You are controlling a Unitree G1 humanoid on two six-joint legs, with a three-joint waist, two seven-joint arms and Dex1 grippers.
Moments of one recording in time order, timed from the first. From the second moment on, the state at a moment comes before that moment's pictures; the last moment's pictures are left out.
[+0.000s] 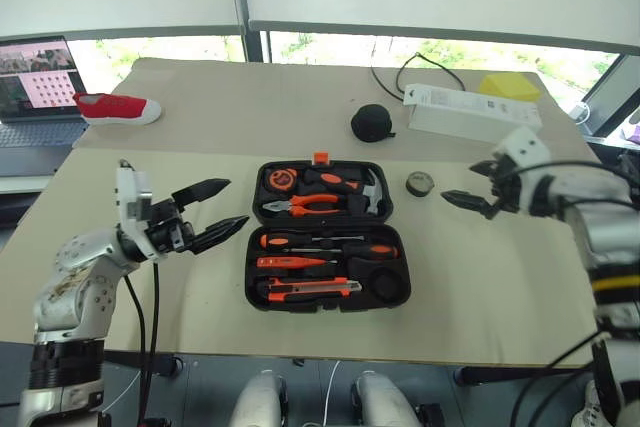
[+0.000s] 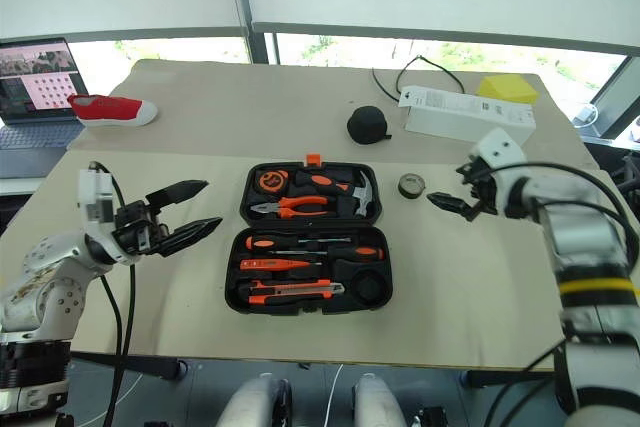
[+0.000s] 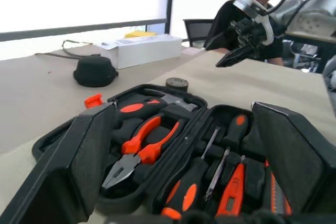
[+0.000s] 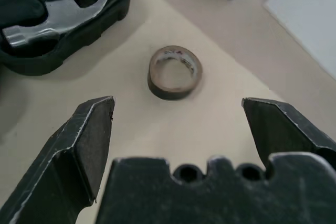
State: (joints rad) left arm -0.23 0.64 0.25 -0.04 -0.67 0.27 -1.15; right arm -0.72 -0.82 0.09 0.39 0.13 0.43 0.94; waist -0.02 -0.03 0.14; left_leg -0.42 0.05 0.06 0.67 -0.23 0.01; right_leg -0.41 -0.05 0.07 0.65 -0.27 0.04
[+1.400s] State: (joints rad) left arm -0.02 0.72 0.19 -0.11 -0.59 0.06 -1.46; right arm -0.53 -0.87 0.29 -0.45 0.40 1.07 1.27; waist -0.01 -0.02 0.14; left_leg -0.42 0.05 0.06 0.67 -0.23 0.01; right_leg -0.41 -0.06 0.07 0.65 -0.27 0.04
